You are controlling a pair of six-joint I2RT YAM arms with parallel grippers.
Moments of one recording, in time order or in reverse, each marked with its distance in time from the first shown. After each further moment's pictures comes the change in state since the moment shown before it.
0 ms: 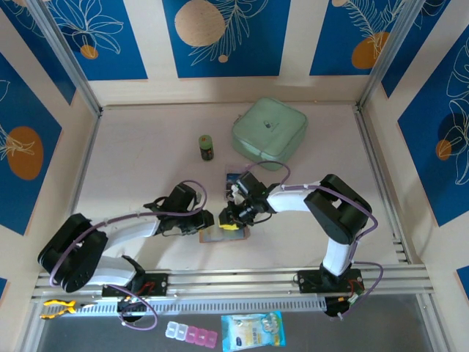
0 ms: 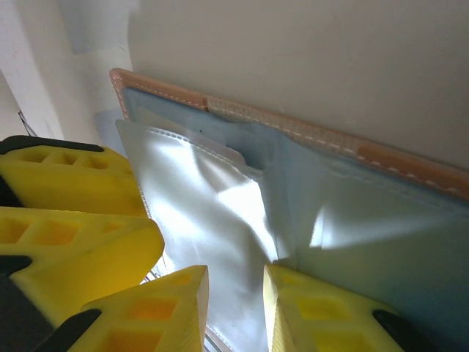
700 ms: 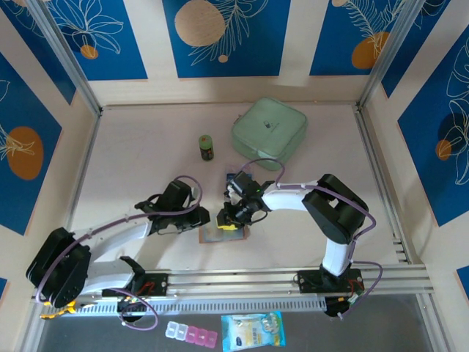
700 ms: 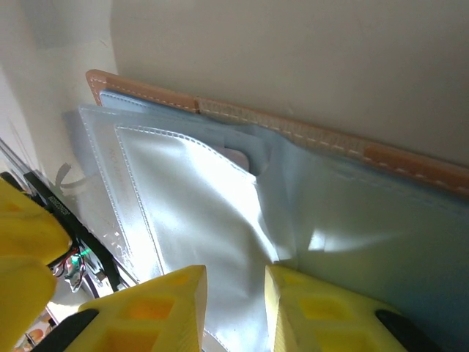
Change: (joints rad) left arm 0.012 -0.119 0.042 -0.132 -0.026 0.054; right arm 0.036 0.017 0.074 -0.121 0.071 -0.038
